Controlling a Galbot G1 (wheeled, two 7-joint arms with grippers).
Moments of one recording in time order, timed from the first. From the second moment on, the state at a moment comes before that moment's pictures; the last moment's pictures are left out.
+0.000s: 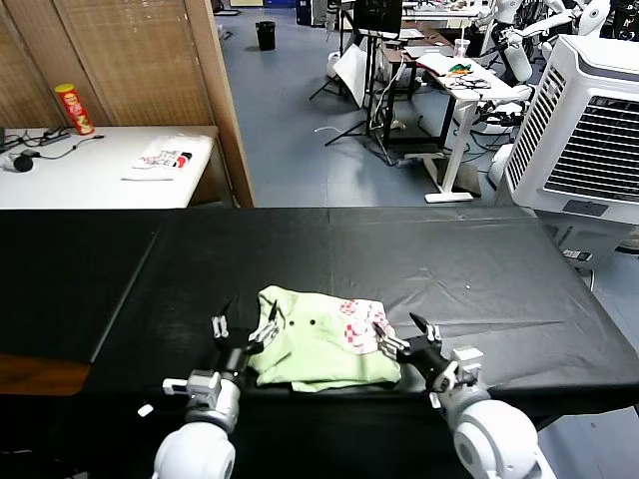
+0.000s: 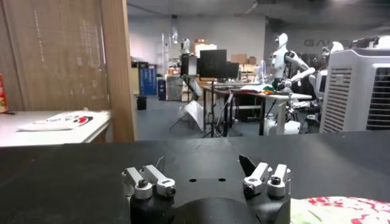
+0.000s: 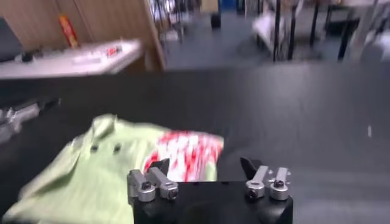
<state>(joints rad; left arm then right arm) 1.46 -1.44 -0.38 -2.09 -0.08 0.21 -0.09 -1.35 1.20 0.37 2.12 0.38 -0.55 0.06</state>
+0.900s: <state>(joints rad) 1.58 -1.33 -0.43 -2.12 -0.24 0.12 -0.16 -1.49 1.21 0.44 2.14 0.12 -0.20 0.09</state>
